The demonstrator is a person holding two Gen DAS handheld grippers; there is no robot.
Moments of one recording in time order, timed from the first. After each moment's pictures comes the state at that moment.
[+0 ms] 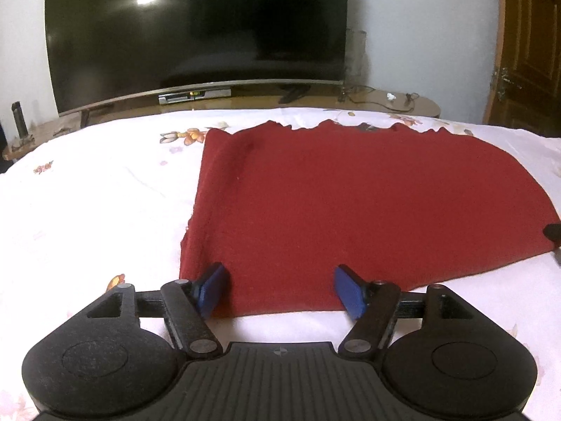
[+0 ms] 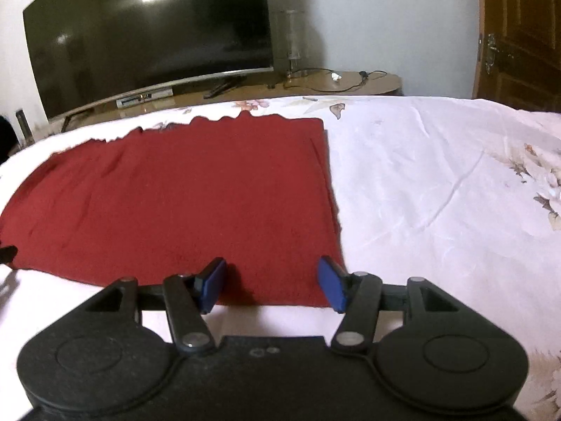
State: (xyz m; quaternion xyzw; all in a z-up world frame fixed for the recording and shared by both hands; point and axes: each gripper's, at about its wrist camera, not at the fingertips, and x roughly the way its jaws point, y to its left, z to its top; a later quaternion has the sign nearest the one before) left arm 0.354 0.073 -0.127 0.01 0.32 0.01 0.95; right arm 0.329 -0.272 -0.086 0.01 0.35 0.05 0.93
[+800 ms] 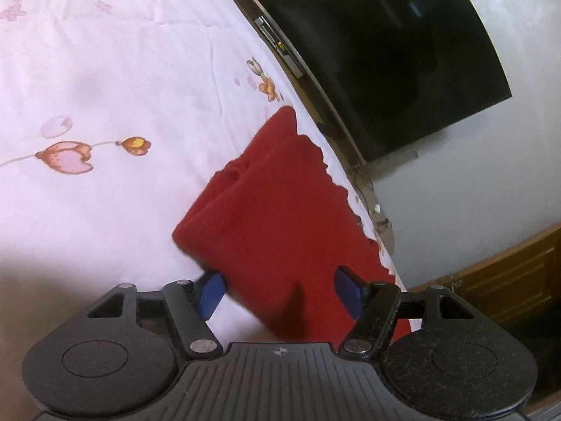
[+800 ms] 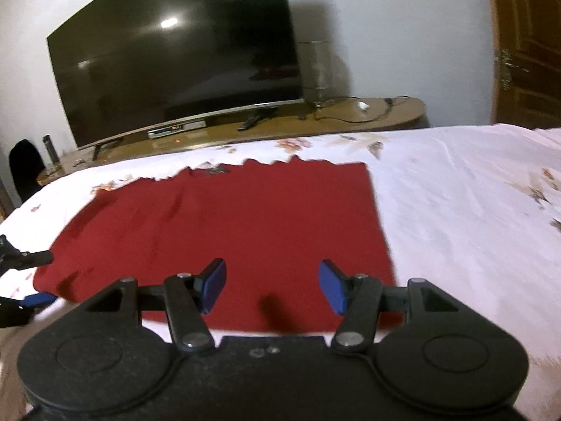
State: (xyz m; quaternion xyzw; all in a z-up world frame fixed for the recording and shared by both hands) left arm 0.334 0.153 -0.166 -0.47 0.28 0.01 0.83; right arm 0.323 -0.237 -0.046 0.04 0.31 0.10 0.94
